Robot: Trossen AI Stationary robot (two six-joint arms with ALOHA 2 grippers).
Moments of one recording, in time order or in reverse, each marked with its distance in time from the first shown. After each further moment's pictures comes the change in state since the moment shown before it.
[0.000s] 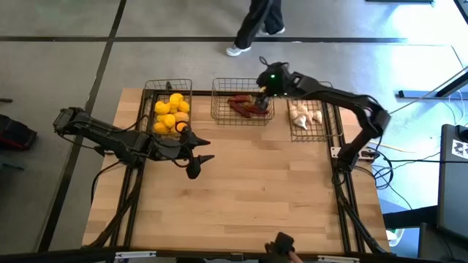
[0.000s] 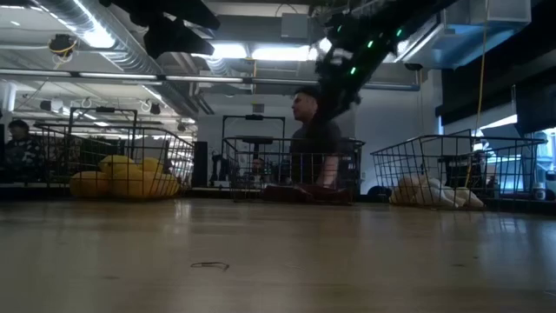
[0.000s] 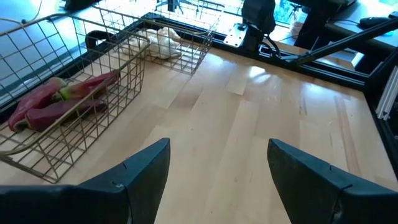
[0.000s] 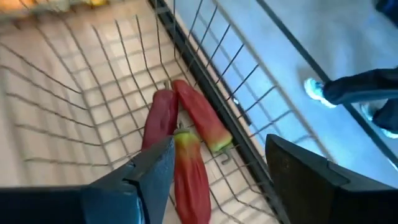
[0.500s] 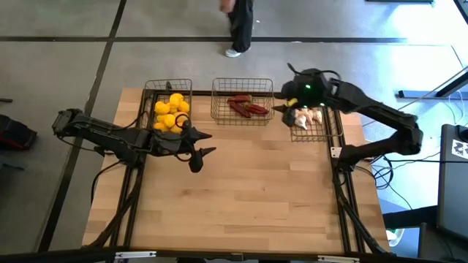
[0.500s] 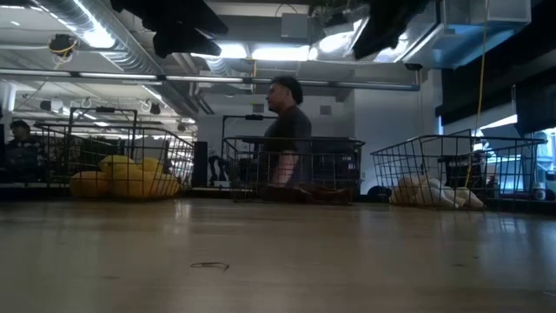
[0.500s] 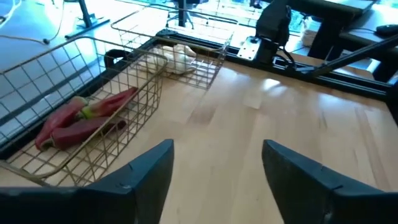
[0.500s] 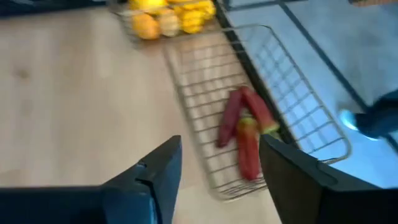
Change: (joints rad) left arm 0.071 0.000 0.000 0.045 0.004 0.083; right arm 0.161 -0.409 0.001 -0.347 -0.090 0.044
